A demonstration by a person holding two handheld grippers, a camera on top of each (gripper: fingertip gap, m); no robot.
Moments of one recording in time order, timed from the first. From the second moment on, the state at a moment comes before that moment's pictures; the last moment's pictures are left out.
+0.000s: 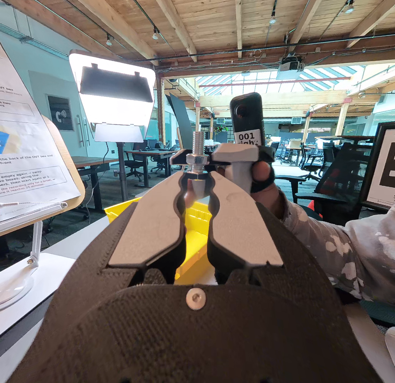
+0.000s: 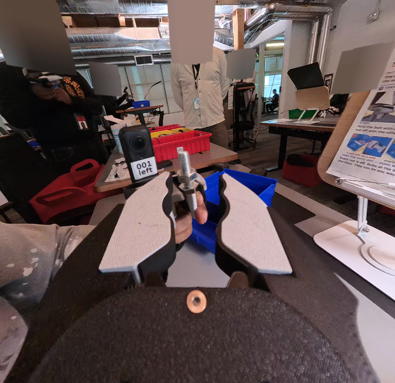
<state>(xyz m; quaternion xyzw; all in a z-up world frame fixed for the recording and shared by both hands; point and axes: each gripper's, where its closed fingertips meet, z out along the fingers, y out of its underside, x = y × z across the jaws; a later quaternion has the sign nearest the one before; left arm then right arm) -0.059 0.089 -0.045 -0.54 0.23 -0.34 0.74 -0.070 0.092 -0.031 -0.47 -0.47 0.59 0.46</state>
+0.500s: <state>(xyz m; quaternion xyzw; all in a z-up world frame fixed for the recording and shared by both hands) -0.060 0.084 -0.040 -0.53 0.23 -0.38 0.73 -0.062 0.111 -0.029 -0.49 -0.44 0.57 0.48</state>
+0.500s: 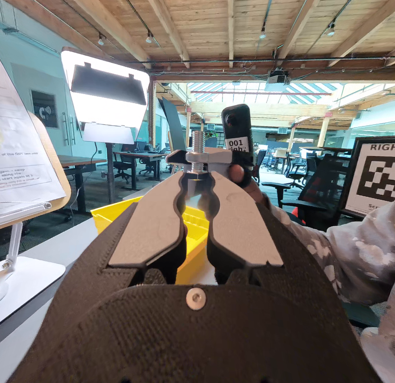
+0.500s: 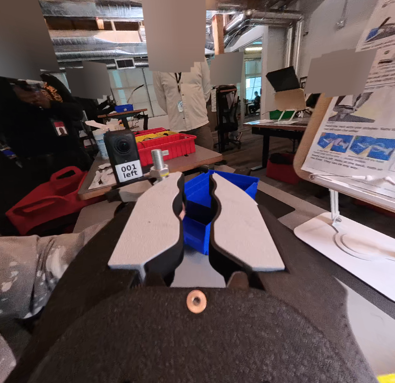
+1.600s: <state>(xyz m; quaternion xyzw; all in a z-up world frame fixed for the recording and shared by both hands) -0.053 0.081 -0.040 -0.54 0.23 -0.40 0.71 -0.059 0.104 -0.021 -0.47 -0.45 0.58 0.49</state>
